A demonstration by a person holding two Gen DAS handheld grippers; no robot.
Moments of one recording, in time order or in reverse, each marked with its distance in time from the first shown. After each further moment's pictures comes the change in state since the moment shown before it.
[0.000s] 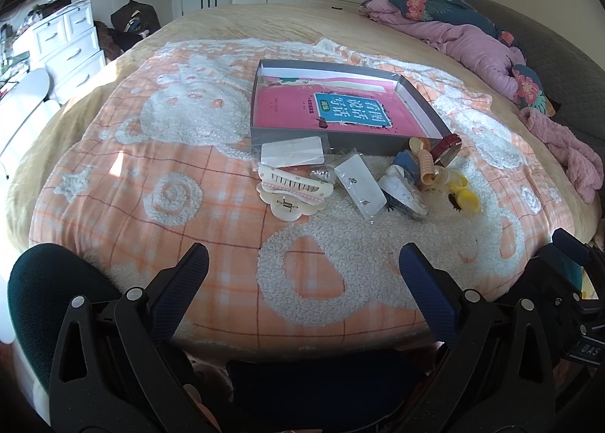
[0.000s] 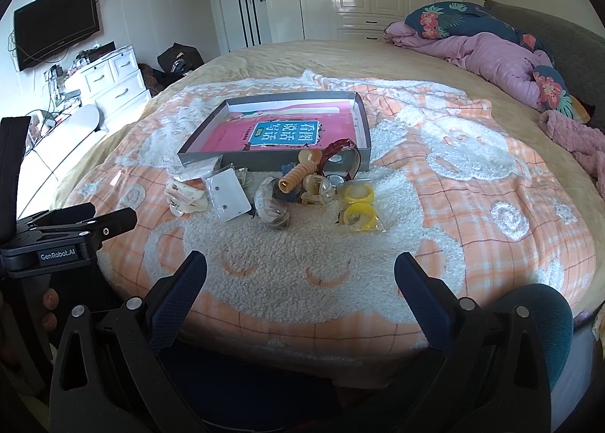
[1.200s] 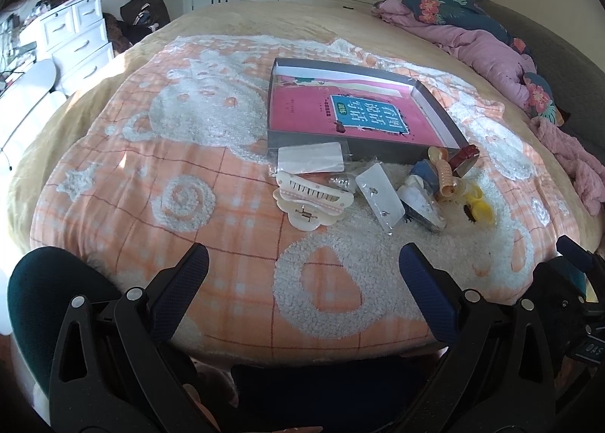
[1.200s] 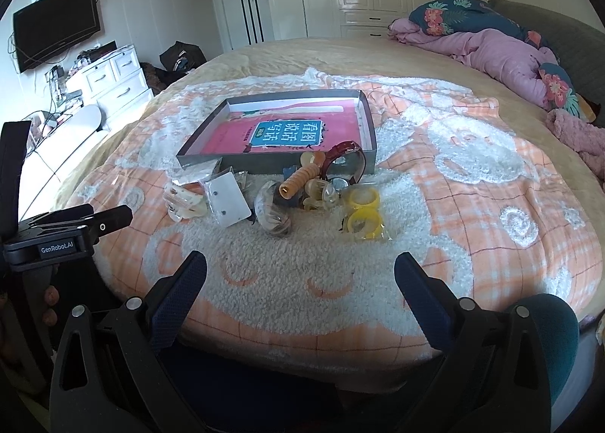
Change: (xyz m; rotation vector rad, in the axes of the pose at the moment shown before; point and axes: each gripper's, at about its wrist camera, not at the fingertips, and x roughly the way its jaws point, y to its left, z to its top) left arm 0.011 0.016 0.010 -0.036 0.006 0.028; right arm 0.014 -0.003 0.010 0.001 0.013 0.017
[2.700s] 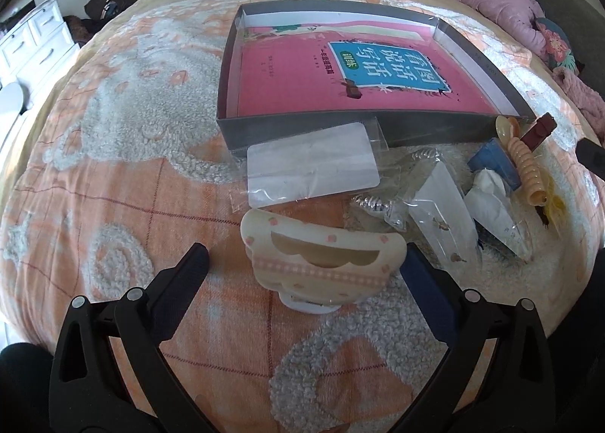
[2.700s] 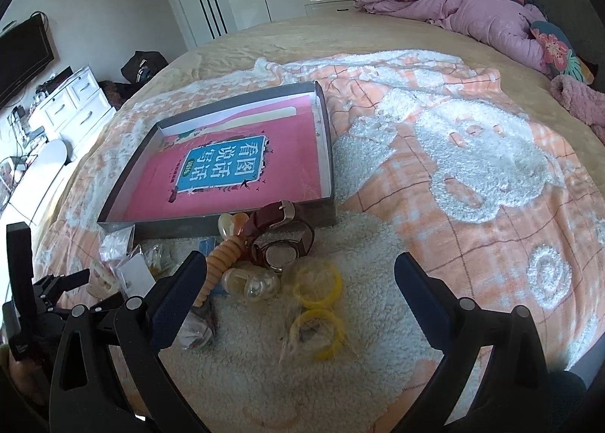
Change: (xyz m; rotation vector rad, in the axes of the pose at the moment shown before) left arm 0.124 -0.009 0.035 0.130 0.171 0.021; right arm 0.113 -0.073 0.071 0.160 0.077 -0.013
